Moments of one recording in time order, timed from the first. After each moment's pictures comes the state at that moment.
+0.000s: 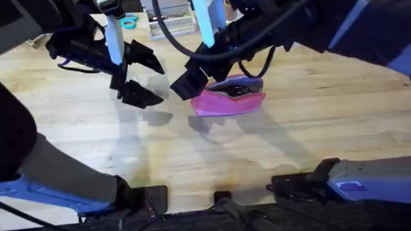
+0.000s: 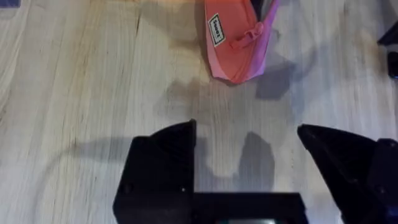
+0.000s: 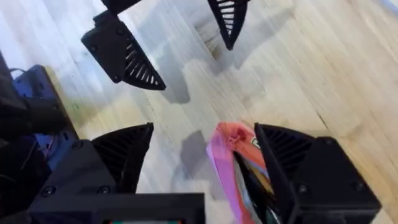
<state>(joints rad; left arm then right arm) 0.14 1.80 1.34 -1.35 0.85 1.67 0.67 1.51 1.35 -0.75 -0.33 -0.15</state>
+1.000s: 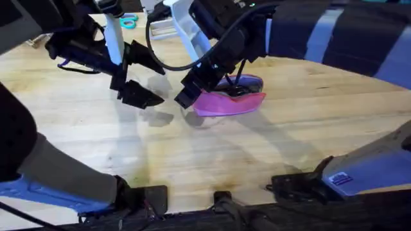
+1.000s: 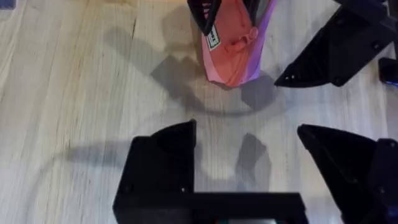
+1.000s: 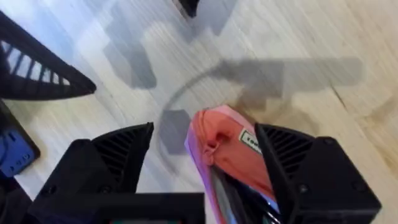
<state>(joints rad) 0.14 1.80 1.34 -1.37 0.87 1.67 0.67 1.74 1.35 -0.76 -0.25 -0.14</state>
